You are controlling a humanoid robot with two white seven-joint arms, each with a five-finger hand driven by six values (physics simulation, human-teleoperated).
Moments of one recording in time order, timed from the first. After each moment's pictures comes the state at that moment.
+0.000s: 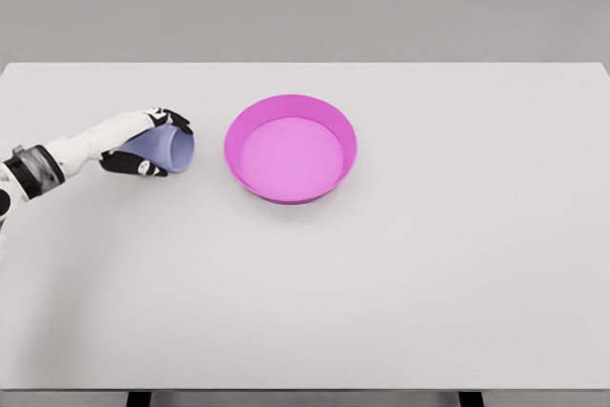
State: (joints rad) left arm -0.48 0.52 -0.25 -1.08 -0.29 -0.61 -0.54; right arm 0.02 0.00 -0.01 0.02 -0.08 0.01 0.09
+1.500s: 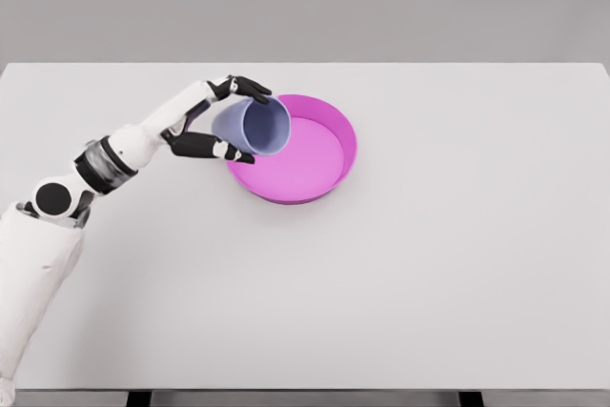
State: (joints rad) left arm -0.47 0.37 -0.36 -1.23 0.27 -0.61 -0.61; right arm 0.02 0.00 -0.01 0.02 -0.08 0.01 0.09
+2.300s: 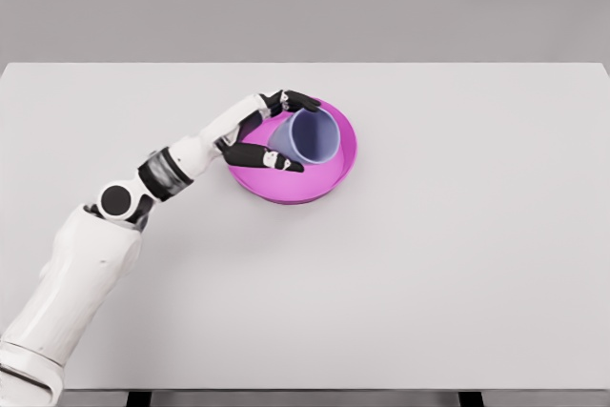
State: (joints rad) left arm -0.53 0.23 -0.49 -1.05 0.36 -0.61 -0.61; right arm 0.02 0.00 -0.01 0.02 -0.08 0.01 0.09
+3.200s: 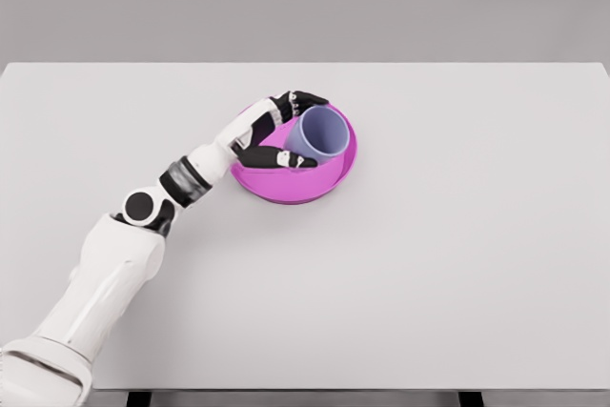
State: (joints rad) left arm -0.55 0.14 -0.49 -0.90 0.42 -0.61 -0.61; right arm 0.02 0.00 -0.01 0.02 -0.08 0.01 0.09
